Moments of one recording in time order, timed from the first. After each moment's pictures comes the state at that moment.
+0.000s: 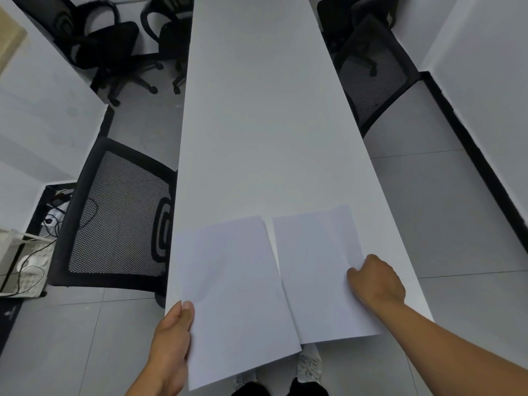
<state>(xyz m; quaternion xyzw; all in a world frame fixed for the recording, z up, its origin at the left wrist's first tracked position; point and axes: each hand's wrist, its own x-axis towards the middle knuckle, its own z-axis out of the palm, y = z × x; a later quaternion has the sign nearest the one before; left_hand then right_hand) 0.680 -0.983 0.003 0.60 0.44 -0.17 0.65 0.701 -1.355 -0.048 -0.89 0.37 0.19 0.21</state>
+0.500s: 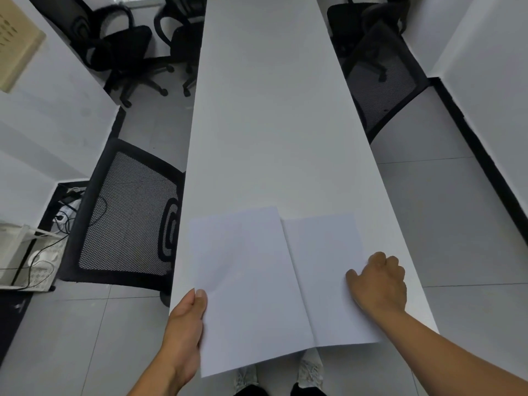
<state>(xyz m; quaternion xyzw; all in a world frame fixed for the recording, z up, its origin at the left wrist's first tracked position) 0.691 -1.002 0.017 0.62 0.39 -0.19 0.65 0.701 -1.345 -0.040 -0.90 0.36 0.16 0.18</state>
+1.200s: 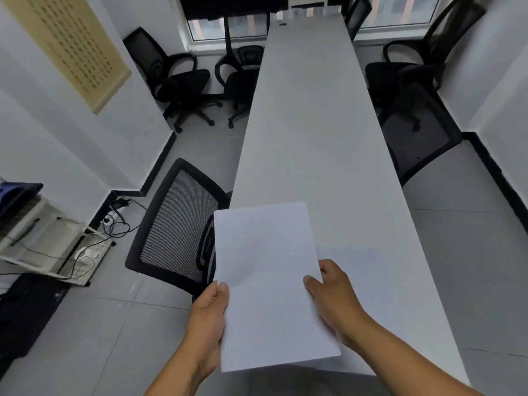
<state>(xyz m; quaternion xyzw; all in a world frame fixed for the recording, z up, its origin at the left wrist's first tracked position) 0.686 -0.995 0.094 0.60 0.36 -0.13 0.70 0.720 -1.221 0.068 -0.75 0.21 0.18 0.60</state>
